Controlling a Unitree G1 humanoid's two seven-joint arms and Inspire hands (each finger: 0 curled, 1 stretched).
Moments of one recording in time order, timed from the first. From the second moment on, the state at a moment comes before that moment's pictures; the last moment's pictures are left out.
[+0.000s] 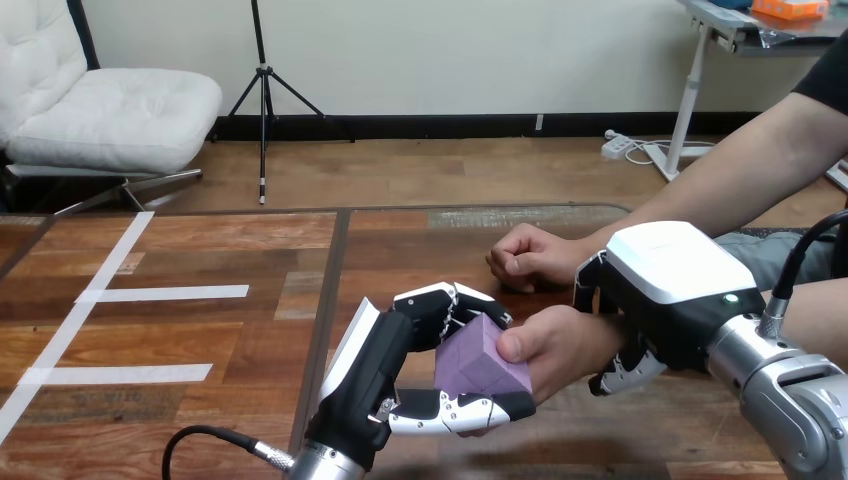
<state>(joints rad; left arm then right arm) -0.02 0.03 -0.19 0.51 0.17 -0.82 -0.12 -0.10 -0.63 0.19 -0.25 -0.90 0.09 0.42</state>
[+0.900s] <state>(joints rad) -0.03 0.03 -0.19 0.52 0.18 -0.82 -0.10 -0.12 -0.63 0.20 -0.23 -0.93 0.07 0.43</state>
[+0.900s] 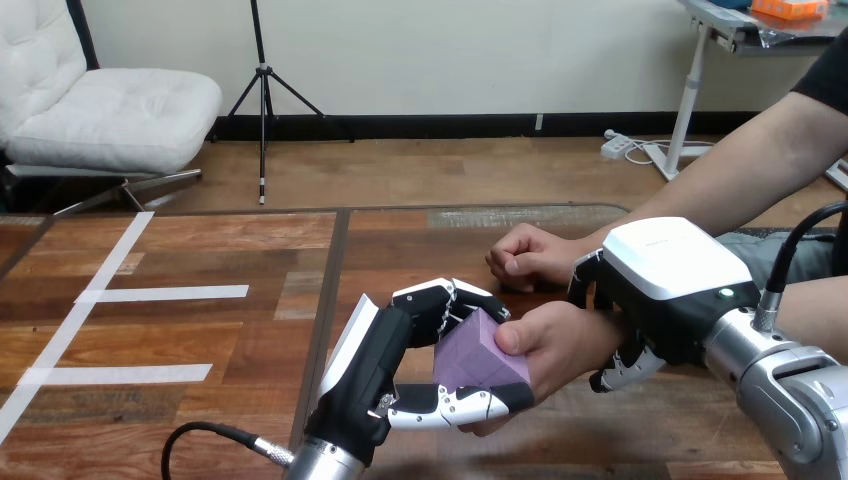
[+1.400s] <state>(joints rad) -0.04 0.06 -0.19 0.52 0.31 -0.83 -0.04 -0.12 -0.63 0.21 -0.22 -0.96 0.06 0.43</state>
